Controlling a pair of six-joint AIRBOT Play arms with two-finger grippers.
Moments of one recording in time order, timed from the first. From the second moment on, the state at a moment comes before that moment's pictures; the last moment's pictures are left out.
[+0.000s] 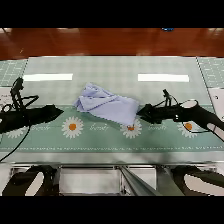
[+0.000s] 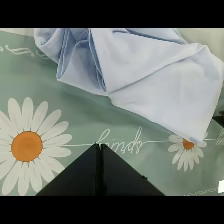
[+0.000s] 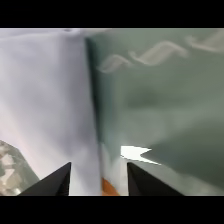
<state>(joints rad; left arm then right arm) 0.07 -0.65 0.58 0.94 -1.03 -1.50 0.07 -1.37 0.63 -0.46 0.87 1.24</state>
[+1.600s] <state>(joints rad) 0.07 -0.65 0.57 0.90 -1.02 -1.50 -0.19 -1.52 2.04 -0.86 1.50 1.57</state>
